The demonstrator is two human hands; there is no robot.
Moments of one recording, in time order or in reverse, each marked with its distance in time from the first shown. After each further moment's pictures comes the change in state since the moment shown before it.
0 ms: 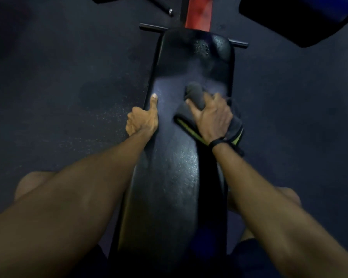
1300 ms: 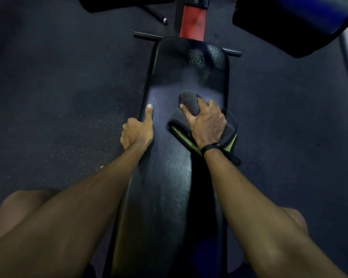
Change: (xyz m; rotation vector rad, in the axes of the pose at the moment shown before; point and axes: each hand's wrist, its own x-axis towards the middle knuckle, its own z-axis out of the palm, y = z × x) left_hand 0.003 -0.006 0.003 0.015 -0.009 0.074; right_hand 0.012 -0.004 0.016 -0.010 0.075 0.013
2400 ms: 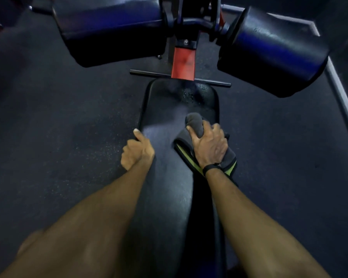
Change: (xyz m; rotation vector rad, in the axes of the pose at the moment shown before) left_hand 0.031 0.063 0.009 0.006 0.026 -0.141; right_hand 0.054 0.021 0.012 -0.046 -0.050 0.114
